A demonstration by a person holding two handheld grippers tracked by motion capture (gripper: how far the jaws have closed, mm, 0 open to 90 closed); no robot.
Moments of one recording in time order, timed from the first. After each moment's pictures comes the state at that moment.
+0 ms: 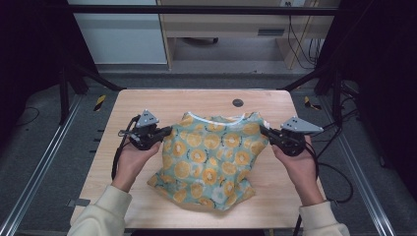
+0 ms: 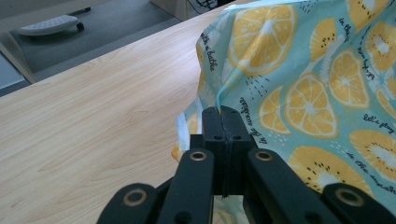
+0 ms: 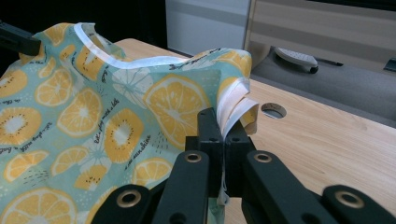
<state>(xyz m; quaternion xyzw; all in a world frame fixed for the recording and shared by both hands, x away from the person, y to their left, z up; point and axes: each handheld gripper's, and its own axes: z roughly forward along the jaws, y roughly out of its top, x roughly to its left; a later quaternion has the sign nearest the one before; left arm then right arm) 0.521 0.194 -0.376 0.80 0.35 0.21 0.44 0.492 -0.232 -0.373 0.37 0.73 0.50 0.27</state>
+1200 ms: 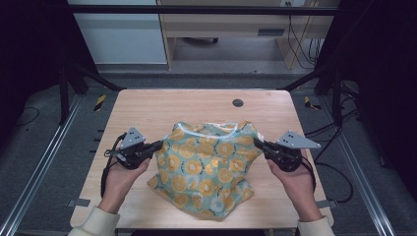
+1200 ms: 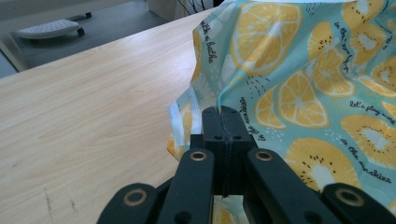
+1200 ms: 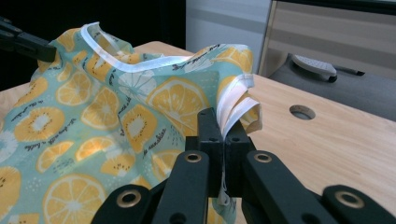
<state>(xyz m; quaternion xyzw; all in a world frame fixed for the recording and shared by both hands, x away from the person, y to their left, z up) 0.473 0.222 -0.397 0.79 0.35 0.21 0.46 0.454 -0.216 -0.384 0.35 0.74 0.52 0.25</state>
